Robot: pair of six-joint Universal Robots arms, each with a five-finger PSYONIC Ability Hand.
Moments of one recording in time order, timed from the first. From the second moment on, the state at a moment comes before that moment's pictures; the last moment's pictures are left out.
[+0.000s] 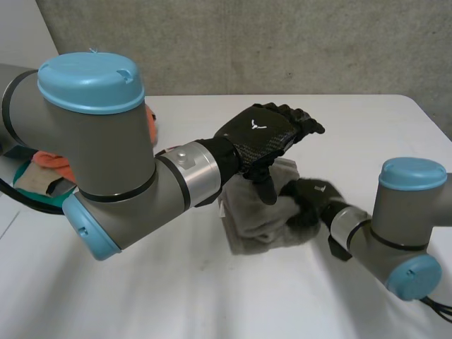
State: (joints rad) left arm 4.01 -2.09 -1.07 3.01 -1.14 3.32; right arm 1.93 -0.94 1.56 -0.21 1.31 3.15; left_hand 0.19 0.20 0.21 0.20 0.05; right_hand 0.85 1.08 1.06 1.16 0.93
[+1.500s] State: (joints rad) left arm 4.08 -1.95 -1.09 3.05 -1.27 3.32; right arm 1.34 -0.91 0.90 0.11 1.47 2.61; left_hand 0.19 0.20 0.21 0.20 0.05; right_hand 0.22 0.21 0.21 0.21 0.05
